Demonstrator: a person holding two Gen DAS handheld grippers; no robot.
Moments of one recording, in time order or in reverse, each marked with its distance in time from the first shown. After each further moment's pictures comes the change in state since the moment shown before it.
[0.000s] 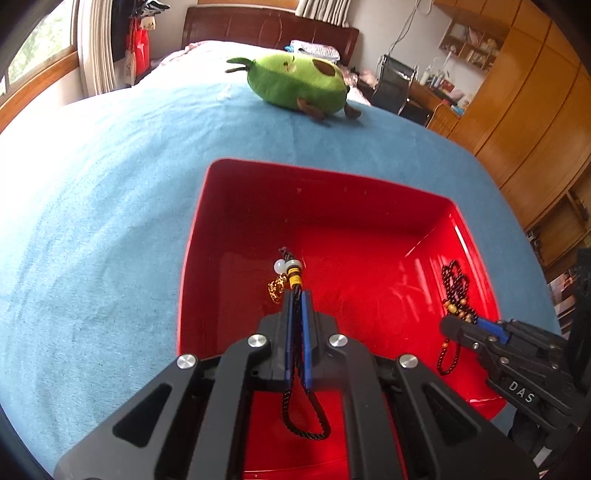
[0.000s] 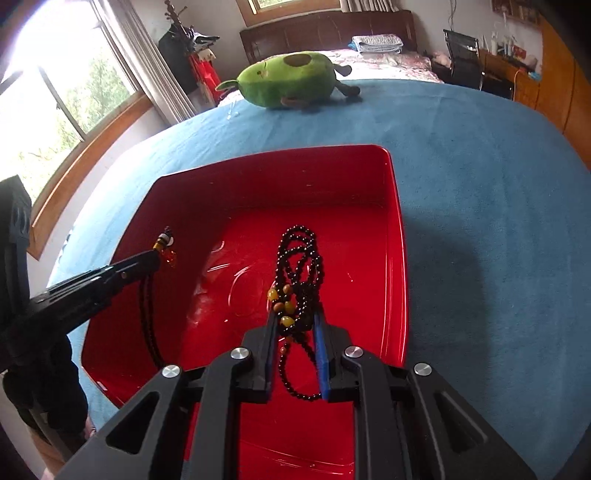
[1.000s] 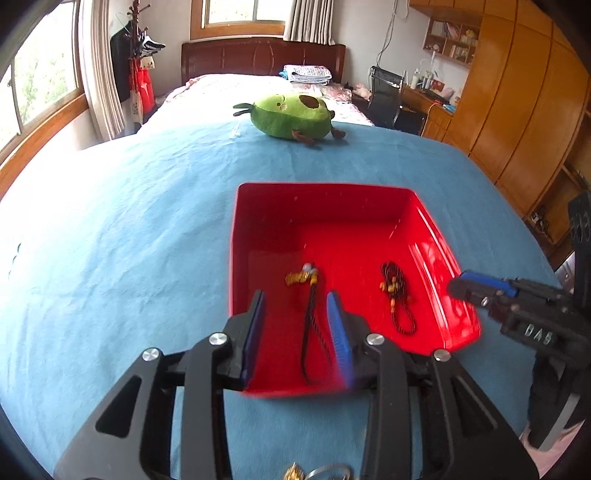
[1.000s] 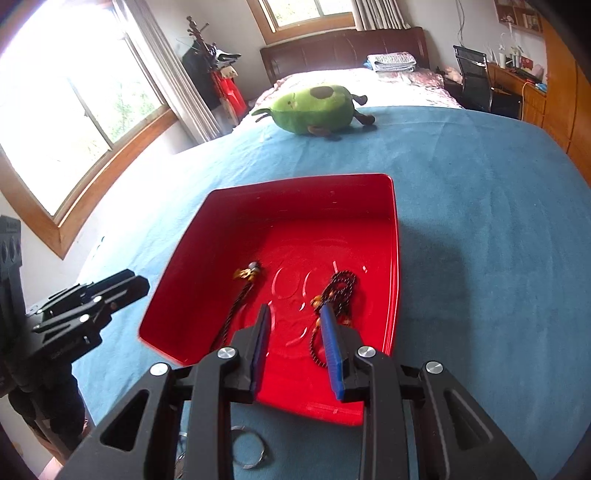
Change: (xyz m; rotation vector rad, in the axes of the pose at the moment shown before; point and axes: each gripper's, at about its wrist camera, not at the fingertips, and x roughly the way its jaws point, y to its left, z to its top) left arm -0.108 -0.022 -0.047 0.107 -0.094 0.092; right arm -0.079 0.012 -0.025 -0.022 -0.077 0.099
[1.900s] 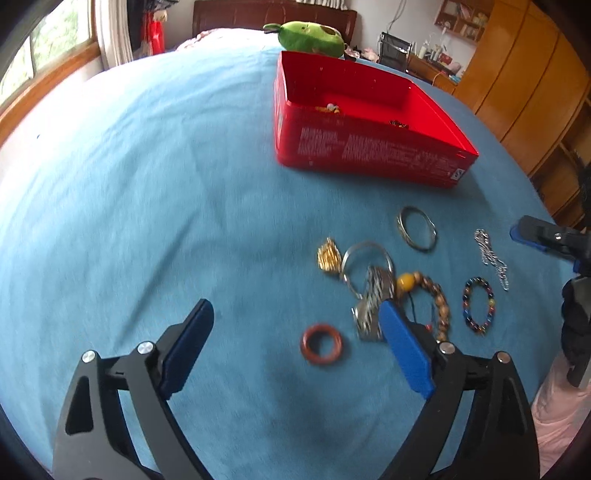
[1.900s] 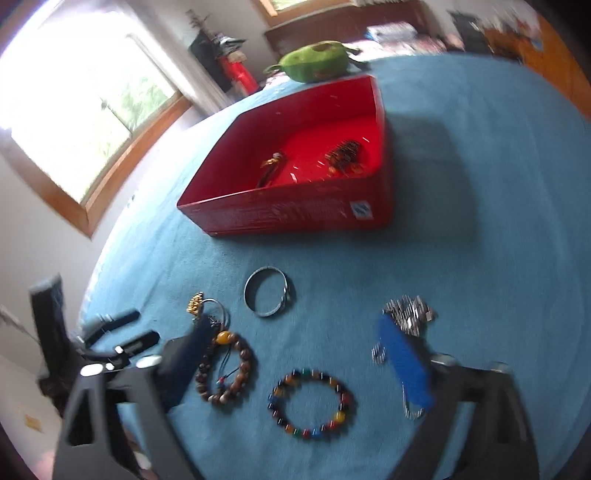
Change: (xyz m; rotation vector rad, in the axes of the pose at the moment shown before) left arm -0.043 0.042 -0.190 -0.078 0.154 -0.042; right arm -0.044 -0.020 -0.138 0.144 0.088 0.142
